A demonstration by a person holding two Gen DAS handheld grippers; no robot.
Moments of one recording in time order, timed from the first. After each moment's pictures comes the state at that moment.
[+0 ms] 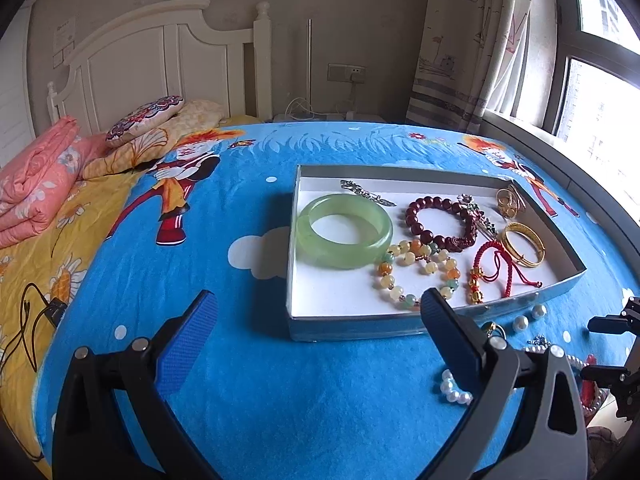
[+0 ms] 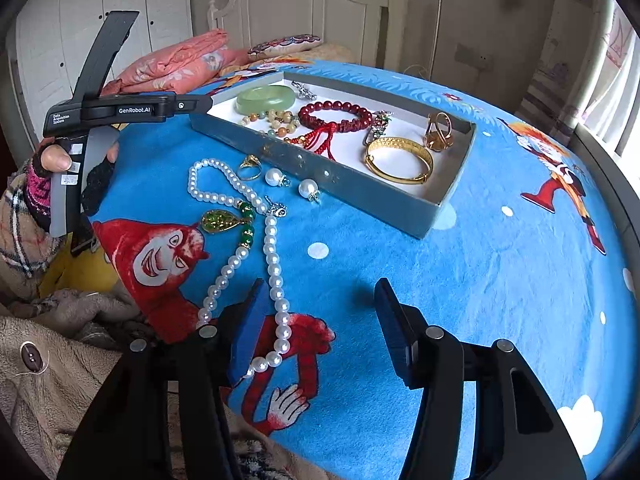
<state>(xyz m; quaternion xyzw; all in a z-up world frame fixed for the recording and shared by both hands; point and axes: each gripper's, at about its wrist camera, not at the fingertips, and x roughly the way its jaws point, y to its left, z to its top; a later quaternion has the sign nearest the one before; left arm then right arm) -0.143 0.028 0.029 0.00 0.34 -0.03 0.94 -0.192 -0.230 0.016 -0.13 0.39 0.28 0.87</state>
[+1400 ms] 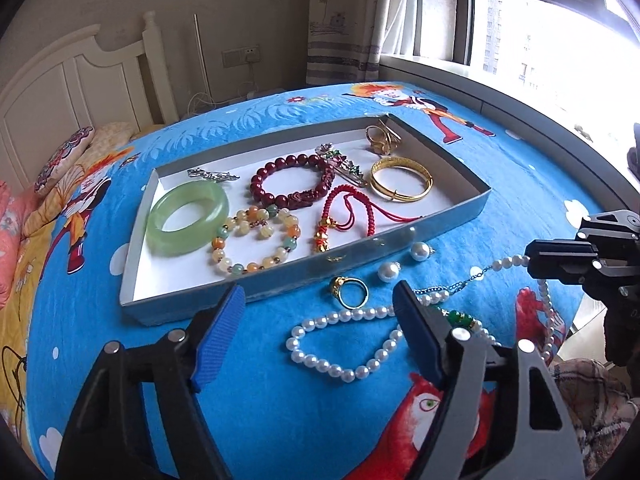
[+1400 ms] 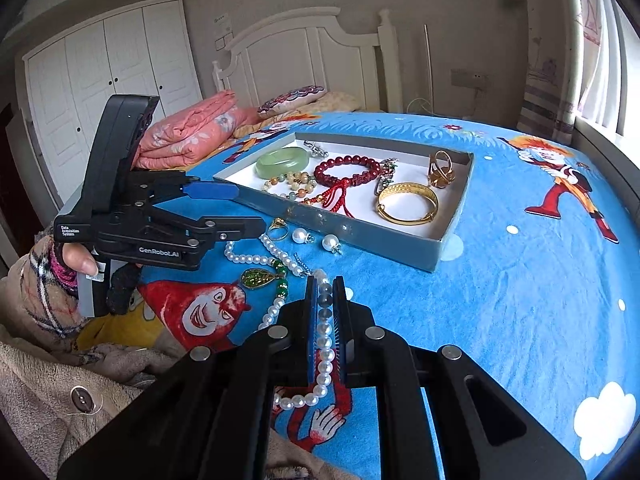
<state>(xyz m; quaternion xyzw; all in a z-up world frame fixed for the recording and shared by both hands) -0.162 -0.072 0.020 0.10 0.37 -0.16 0.91 -0.205 -0.248 0.040 -0.02 0.34 0.32 0.89</state>
